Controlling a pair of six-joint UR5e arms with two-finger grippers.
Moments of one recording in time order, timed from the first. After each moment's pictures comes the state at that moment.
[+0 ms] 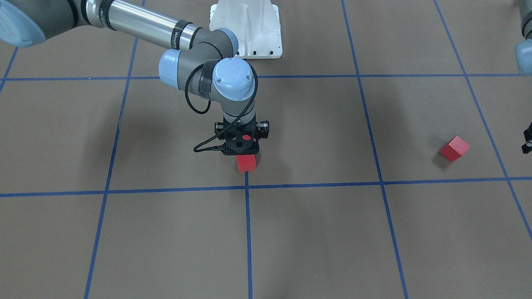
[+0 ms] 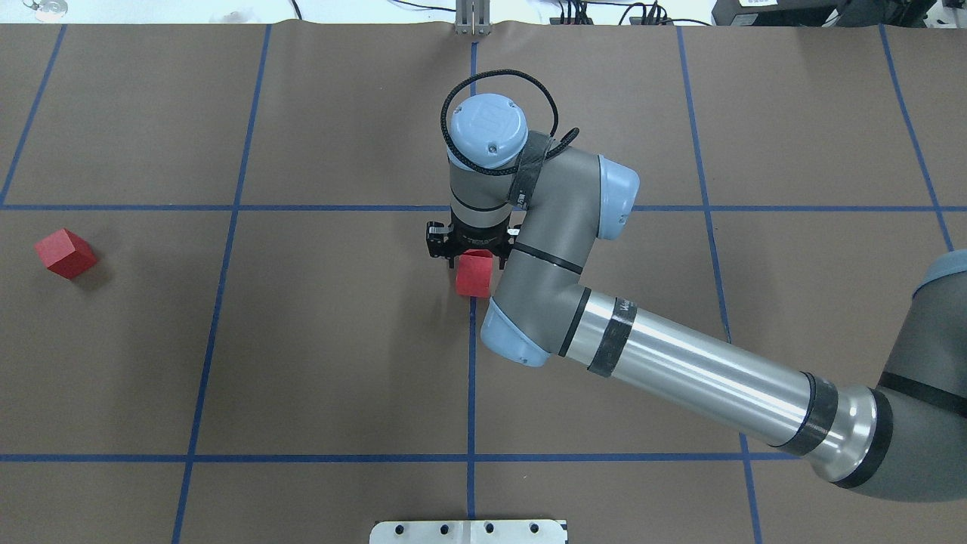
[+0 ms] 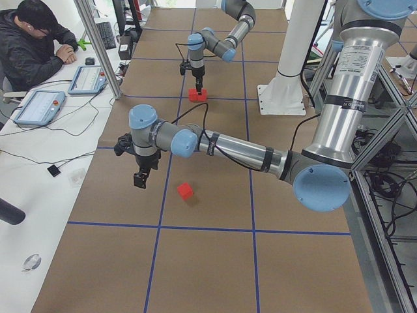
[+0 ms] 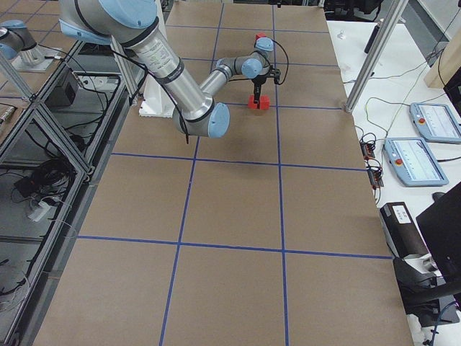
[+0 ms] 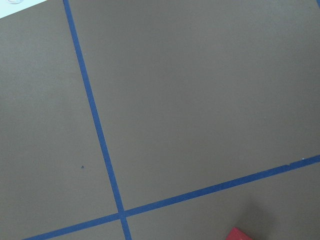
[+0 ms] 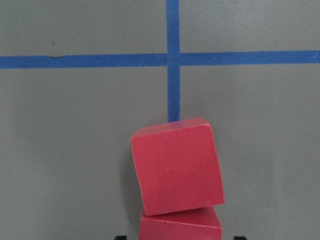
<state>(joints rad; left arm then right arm) -1.39 -1.80 -1.59 -1.67 -2.23 -0.07 0.58 -0.66 1.32 -1.52 2.02 1.17</state>
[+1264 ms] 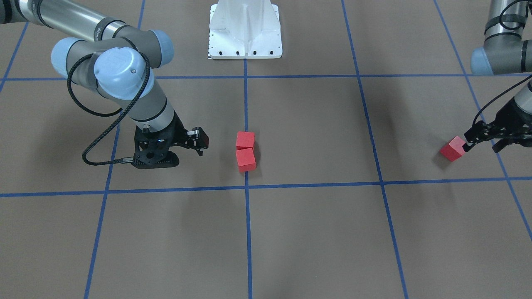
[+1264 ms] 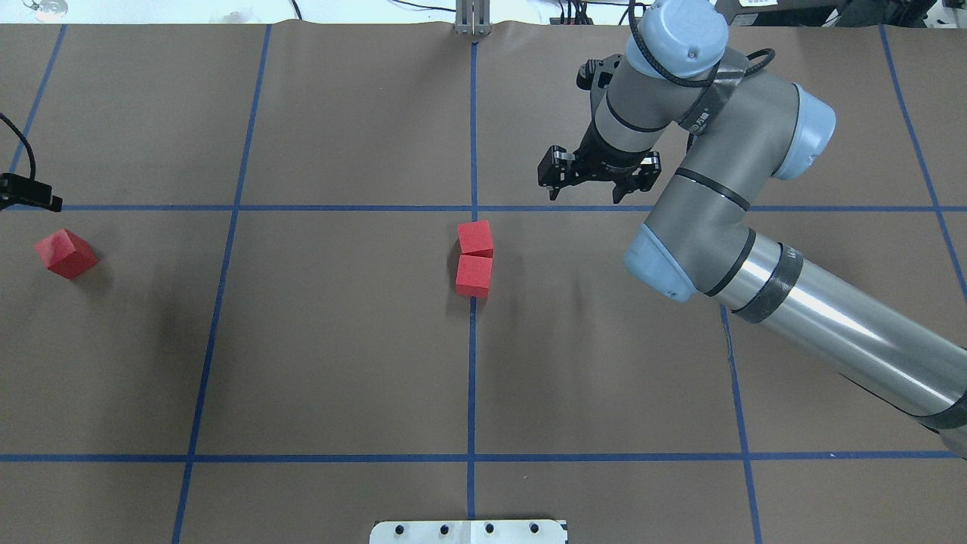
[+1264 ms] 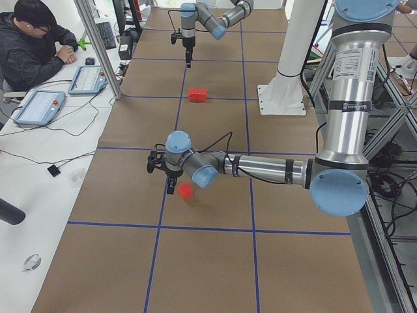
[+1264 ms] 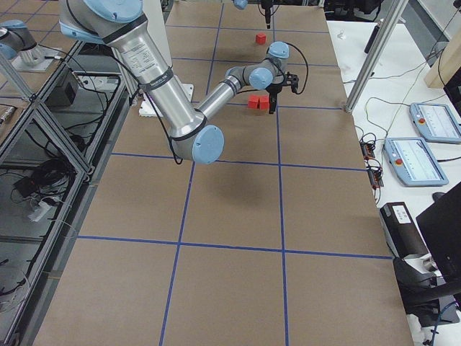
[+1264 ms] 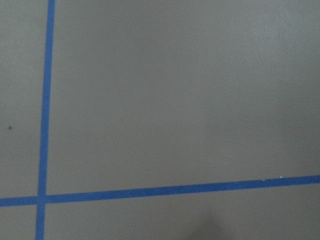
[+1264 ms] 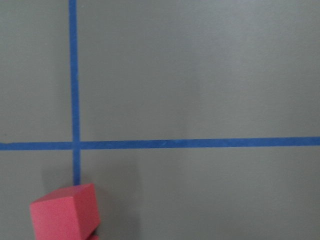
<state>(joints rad) -1.14 -1.60 -1.54 -2.25 -2.18 -0.77 0.79 -0.91 1.59 -1.53 2.11 1.01</state>
